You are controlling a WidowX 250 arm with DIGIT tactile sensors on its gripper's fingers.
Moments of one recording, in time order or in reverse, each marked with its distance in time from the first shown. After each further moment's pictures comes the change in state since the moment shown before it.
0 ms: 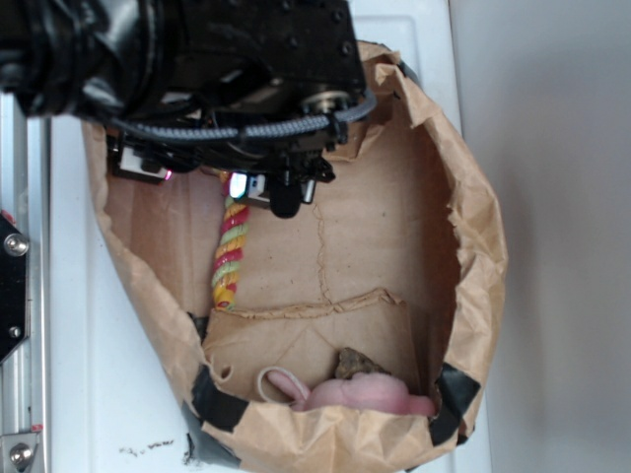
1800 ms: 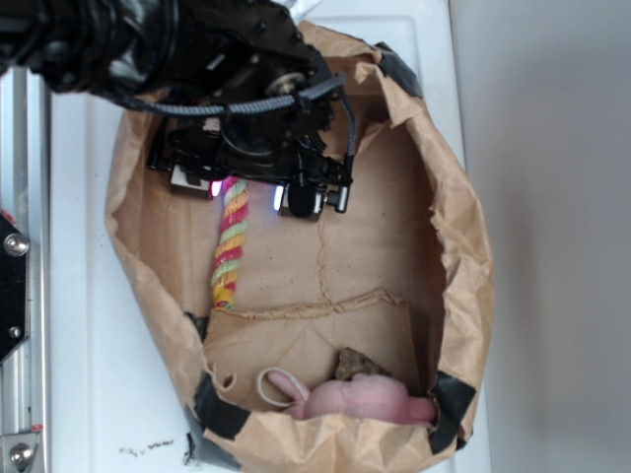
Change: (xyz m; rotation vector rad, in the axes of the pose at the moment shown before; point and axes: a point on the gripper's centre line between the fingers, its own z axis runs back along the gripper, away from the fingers) arm 0.011 -0.027 -0.041 -0.254 0.059 -0.097
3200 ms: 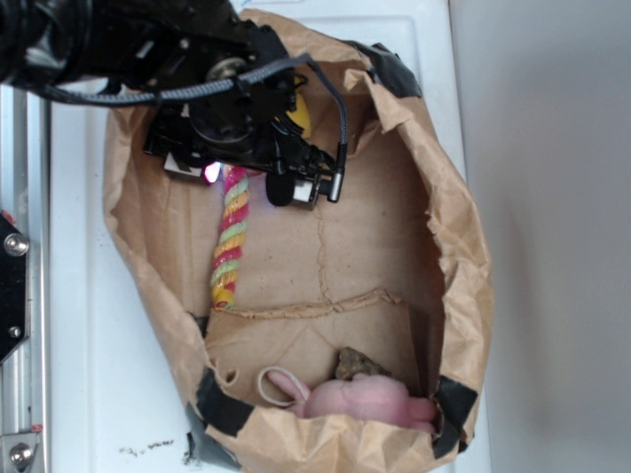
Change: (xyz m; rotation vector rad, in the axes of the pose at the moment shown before) arm 0.007 0.024 -0.005 -0.053 -0.070 -0.026
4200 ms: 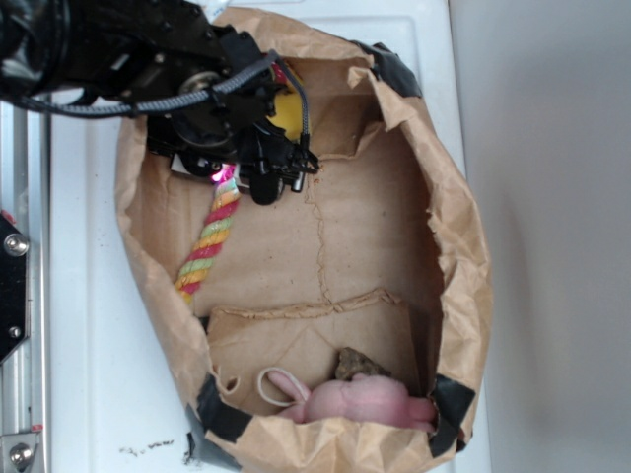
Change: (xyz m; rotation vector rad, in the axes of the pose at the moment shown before) arm 0.000 0.002 -0.003 -0.014 -0.050 -0.023
